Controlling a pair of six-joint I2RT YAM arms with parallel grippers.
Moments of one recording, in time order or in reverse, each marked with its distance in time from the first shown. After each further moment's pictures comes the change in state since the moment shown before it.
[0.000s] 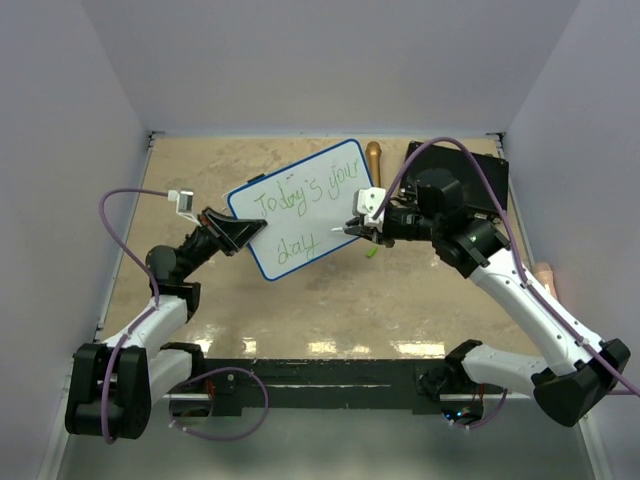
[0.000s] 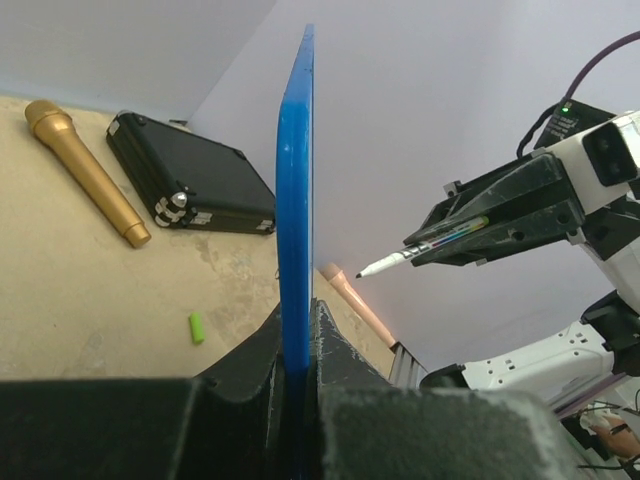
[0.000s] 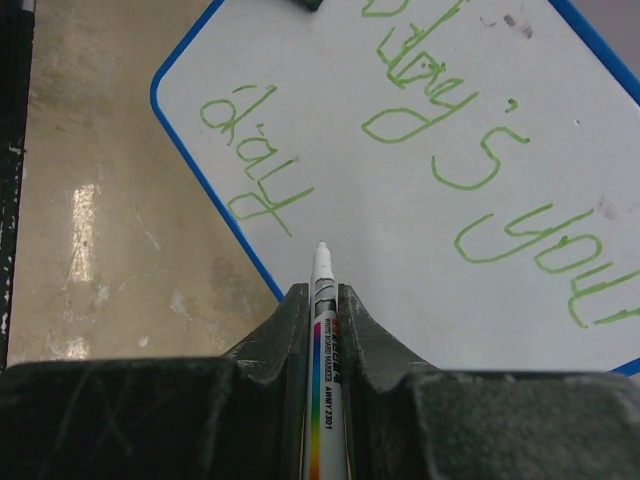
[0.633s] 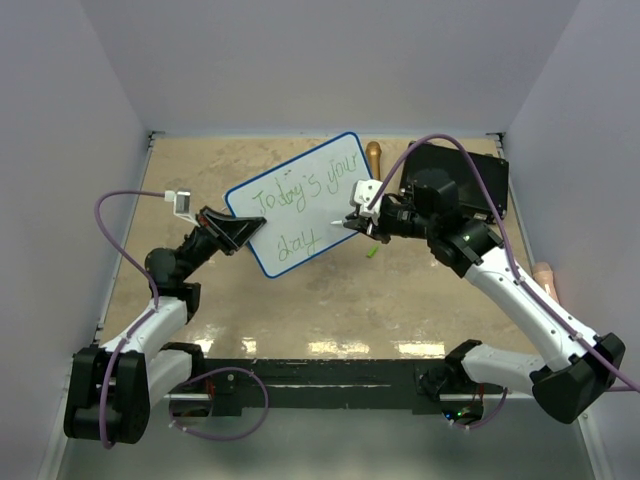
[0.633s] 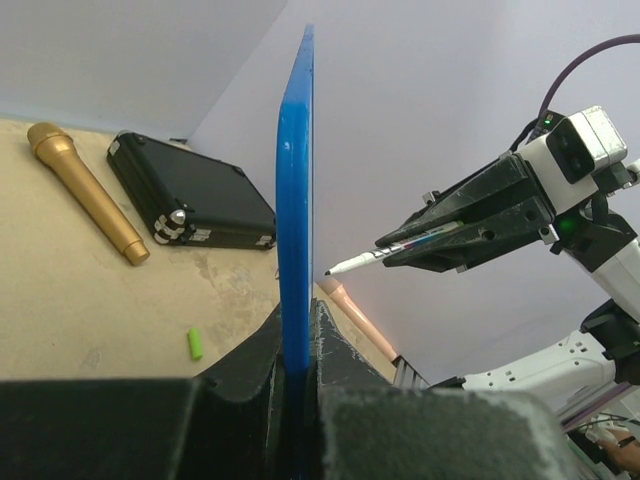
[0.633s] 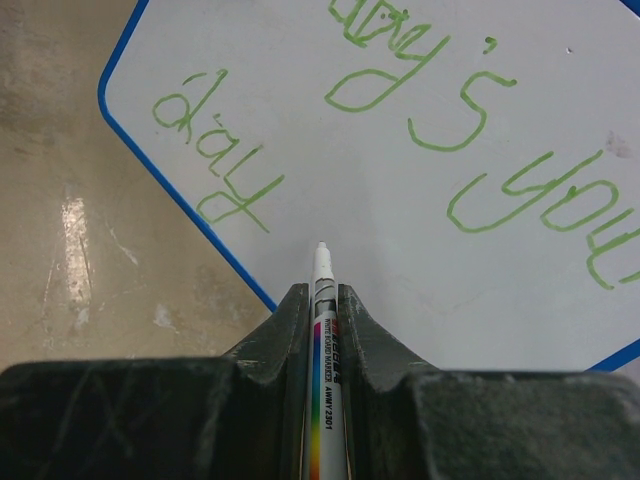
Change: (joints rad) left arm -0.014 -0.024 0.000 0.019 -0.037 0.001; right arm 0.000 0.017 -0.040 0.100 0.082 0.095
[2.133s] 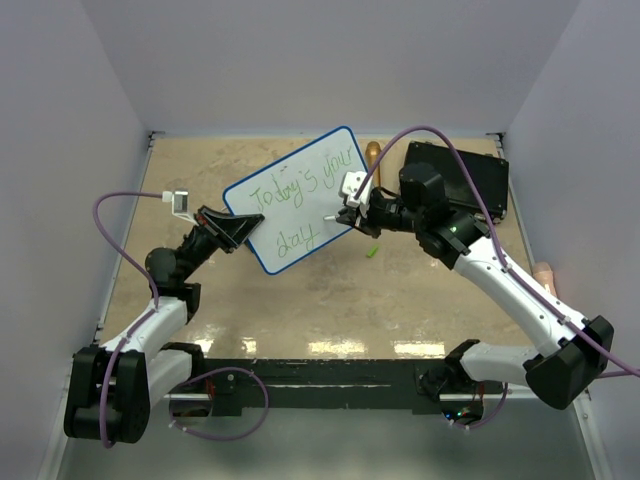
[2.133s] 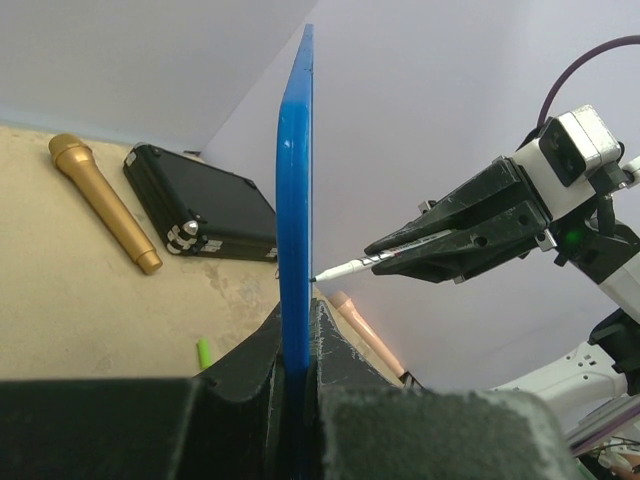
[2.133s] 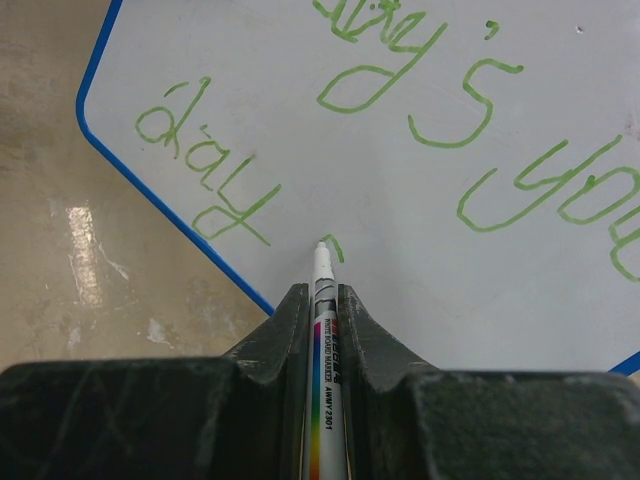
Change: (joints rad) left arm 0.000 0.003 -0.002 -0.008 -0.046 0.007; right arm 0.030 0.084 0.045 0.024 0.061 0.045
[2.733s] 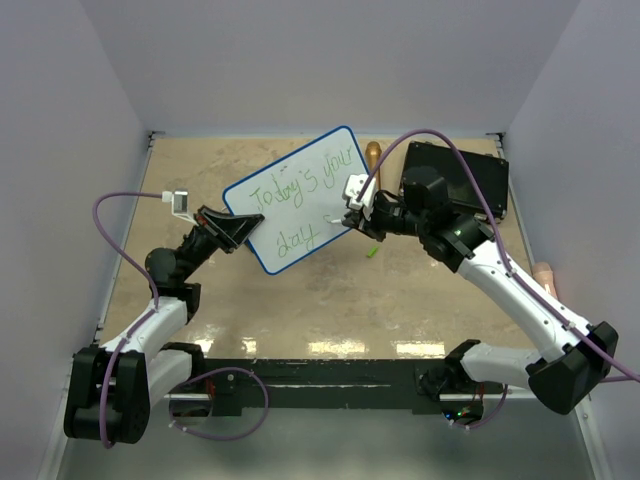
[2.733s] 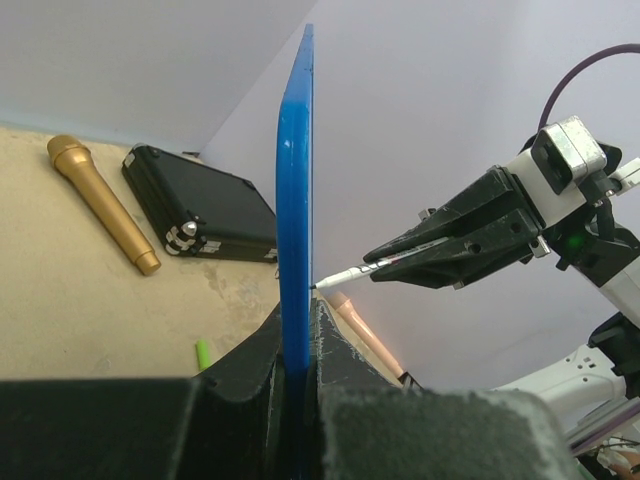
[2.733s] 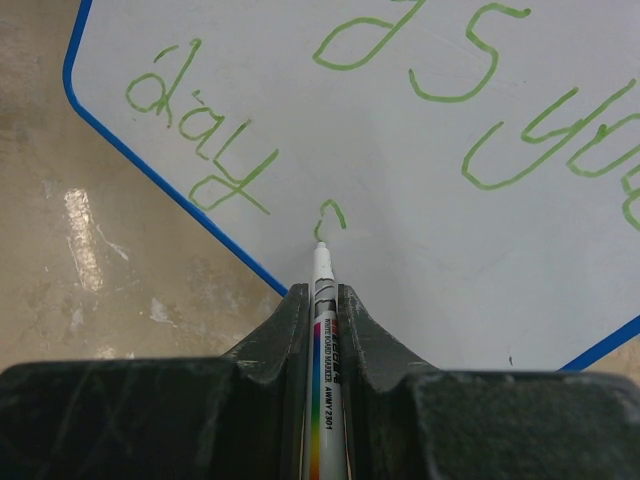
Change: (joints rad) left arm 0.000 -0.002 -0.001 0.002 -0.002 -0.003; right arm -0.004 -0.029 -0.015 -0.048 0.038 0.000
